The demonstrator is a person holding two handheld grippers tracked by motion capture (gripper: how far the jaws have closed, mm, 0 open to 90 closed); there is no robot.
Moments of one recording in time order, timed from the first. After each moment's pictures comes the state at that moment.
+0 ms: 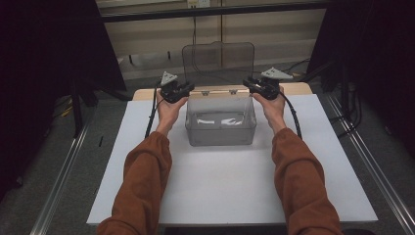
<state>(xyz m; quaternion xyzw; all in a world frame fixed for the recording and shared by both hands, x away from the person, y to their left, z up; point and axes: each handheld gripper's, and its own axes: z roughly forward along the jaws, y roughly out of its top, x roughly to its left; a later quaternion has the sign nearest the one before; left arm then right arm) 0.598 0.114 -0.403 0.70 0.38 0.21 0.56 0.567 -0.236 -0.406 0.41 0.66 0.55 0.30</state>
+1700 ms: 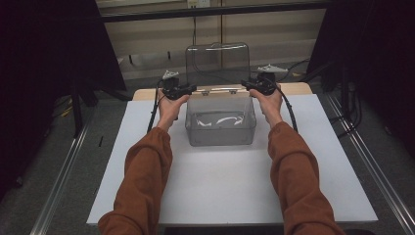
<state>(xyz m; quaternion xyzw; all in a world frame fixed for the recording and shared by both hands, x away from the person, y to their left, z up) 0.613 0.113 -0.405 0.72 0.43 0.16 0.53 0.588 -0.232 -0.407 0.48 0.67 0.51 0.26</state>
